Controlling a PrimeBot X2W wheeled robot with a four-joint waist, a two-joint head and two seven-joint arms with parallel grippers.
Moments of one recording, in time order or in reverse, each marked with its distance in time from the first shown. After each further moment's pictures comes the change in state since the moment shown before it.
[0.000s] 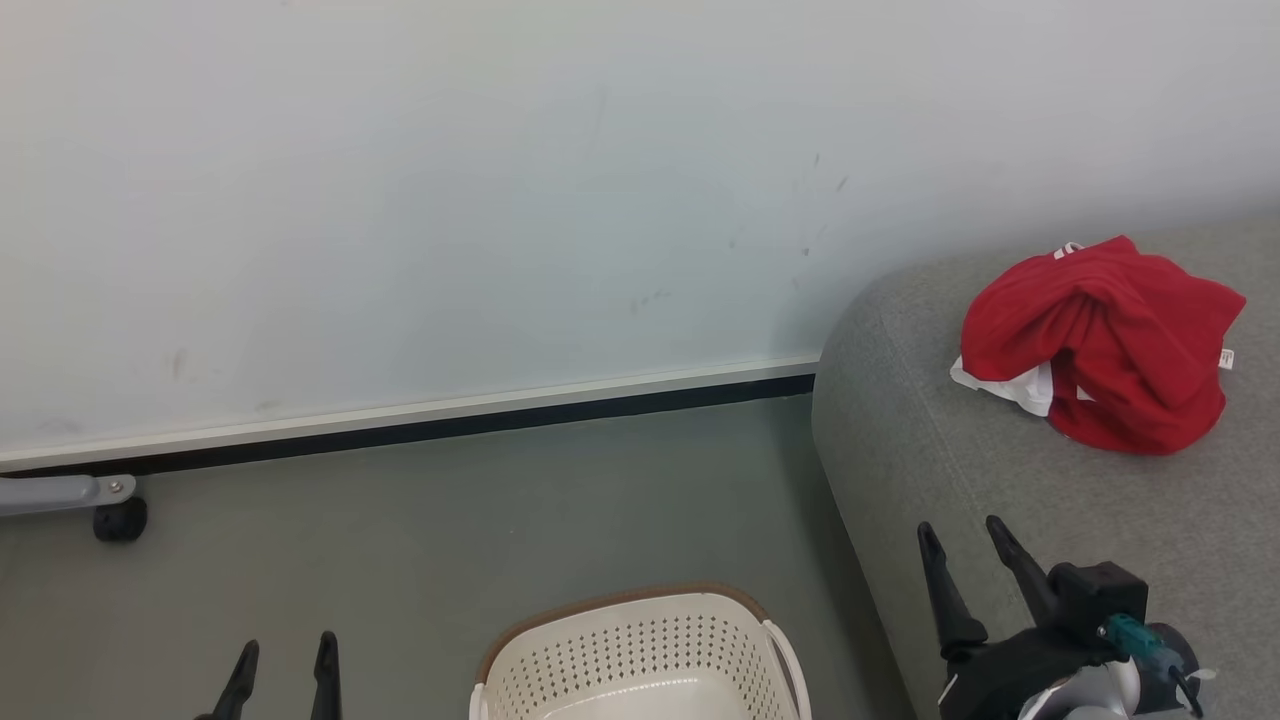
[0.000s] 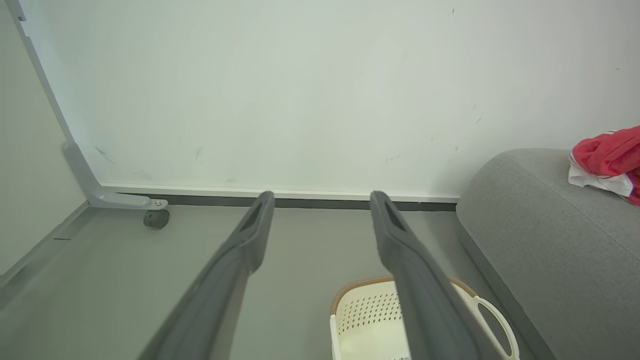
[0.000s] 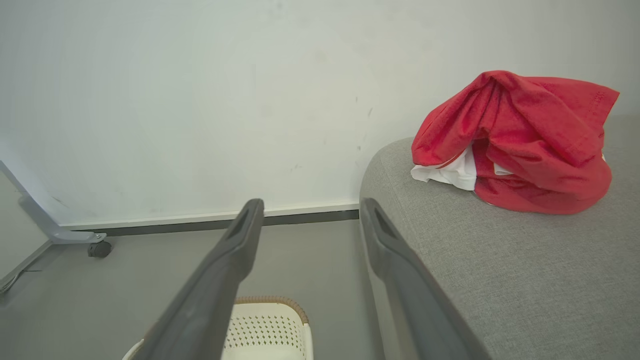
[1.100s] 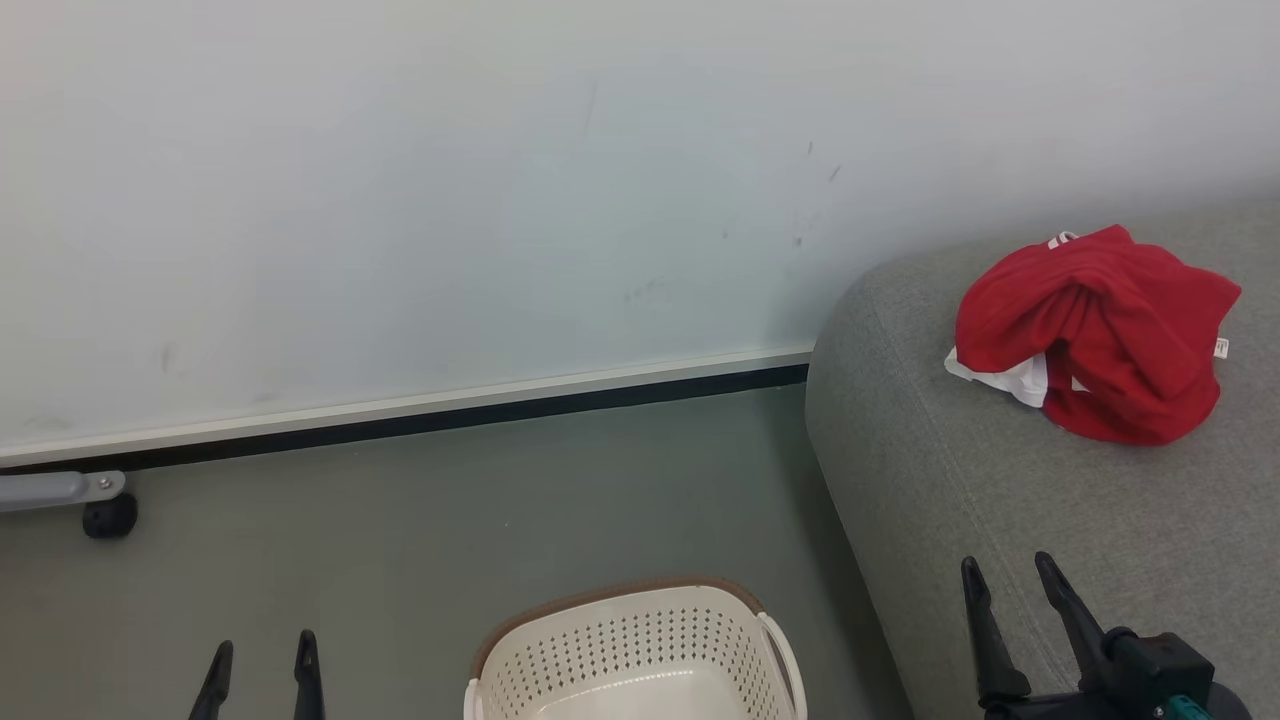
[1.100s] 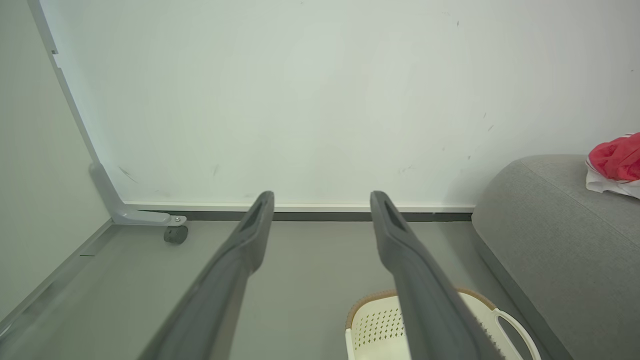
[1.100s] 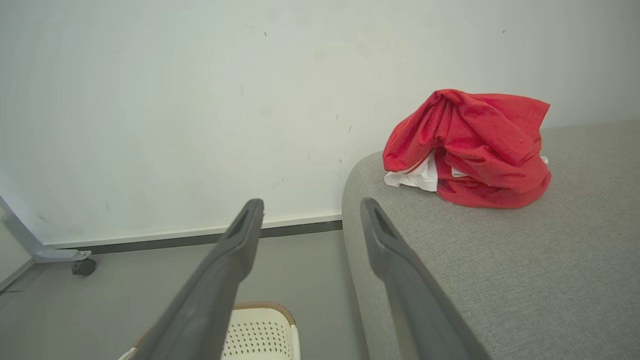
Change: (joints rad) left arm 0.055 -0.054 0.099 -0.071 0.125 0.000 0.000; right arm 0.219 0.010 -0.151 -0.255 -0.116 -0.026 0.000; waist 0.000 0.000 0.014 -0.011
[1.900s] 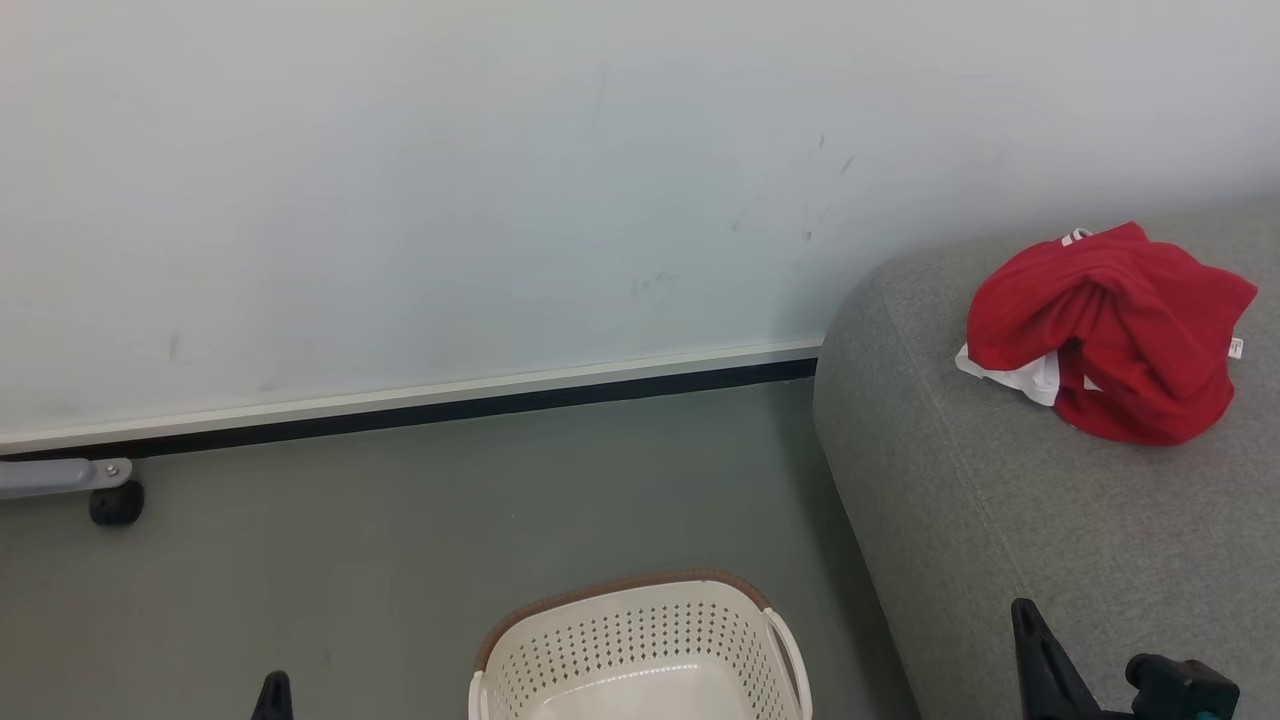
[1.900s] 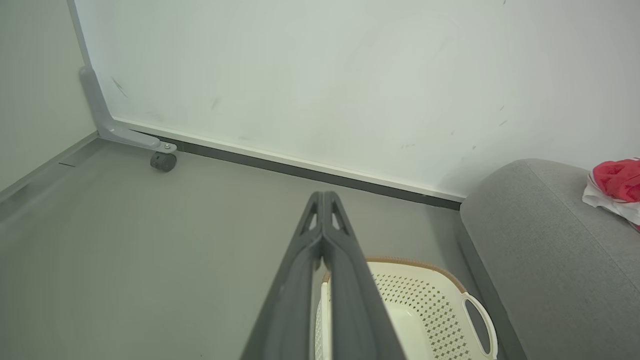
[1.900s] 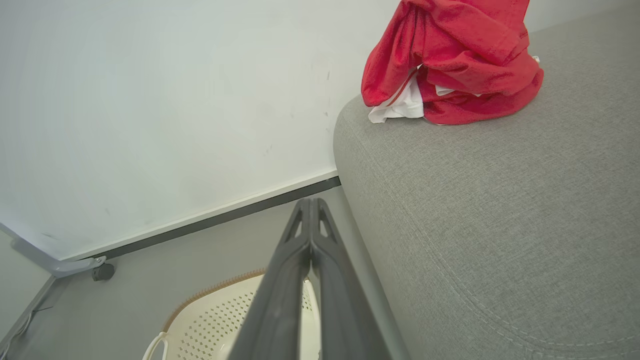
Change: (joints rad) left arm 0.007 -0.047 0.027 0.065 -0.150 -0.030 0.055; right arm 0.039 0.050 -0.063 0.054 0.130 0.029 0.055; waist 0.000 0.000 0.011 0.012
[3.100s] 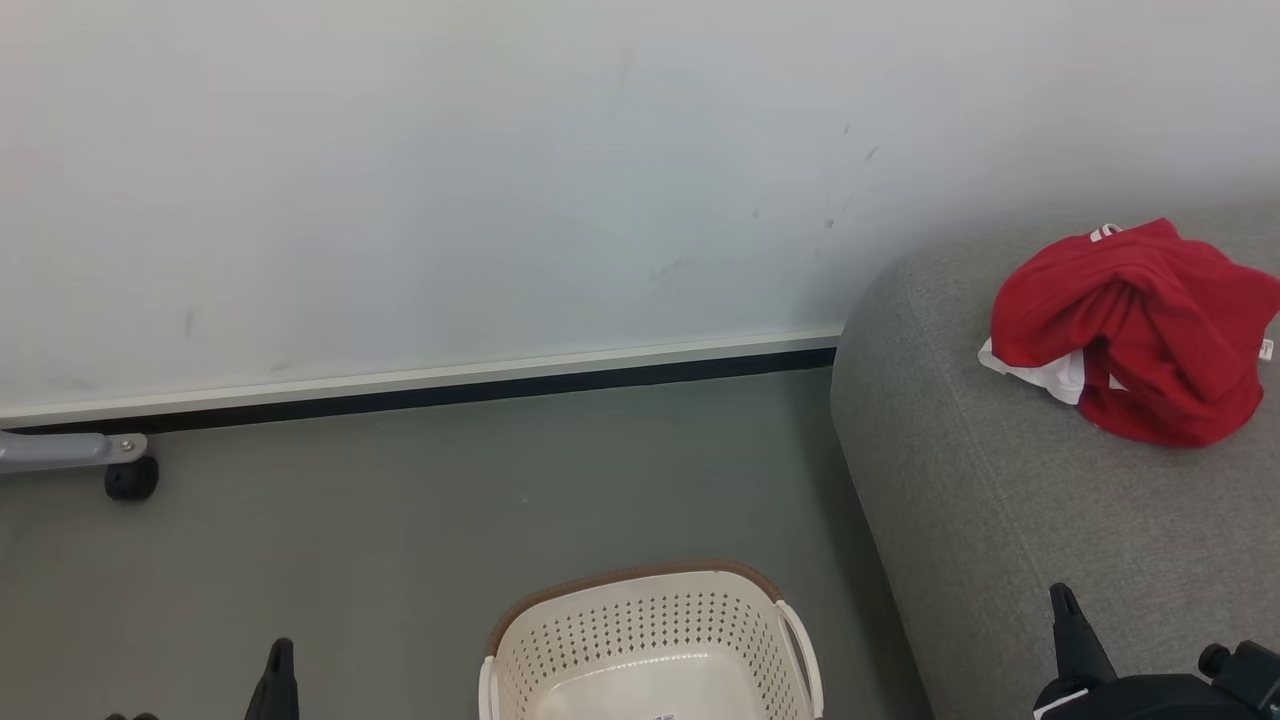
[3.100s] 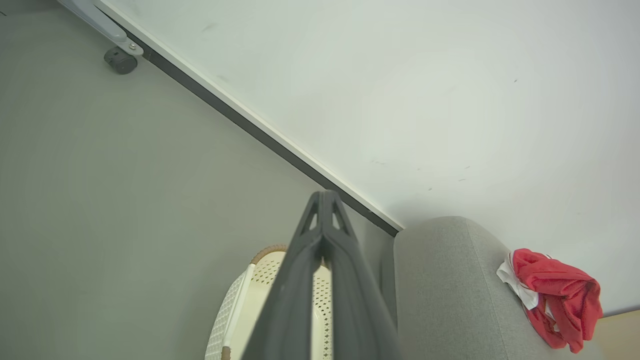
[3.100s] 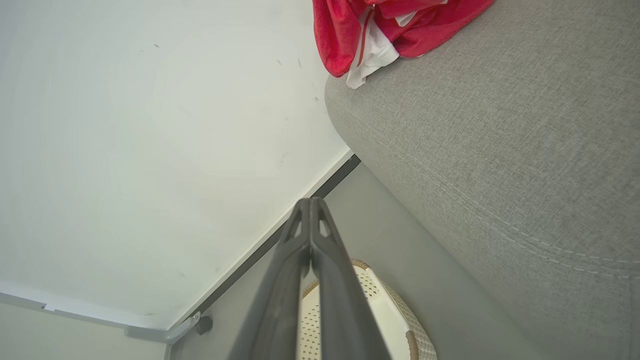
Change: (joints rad) left arm -0.083 -0.051 0.072 0.038 -0.389 -0.079 0.120; right arm -0.038 0.057 -0.154 0.026 0.399 0.078 0.120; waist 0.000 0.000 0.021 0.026
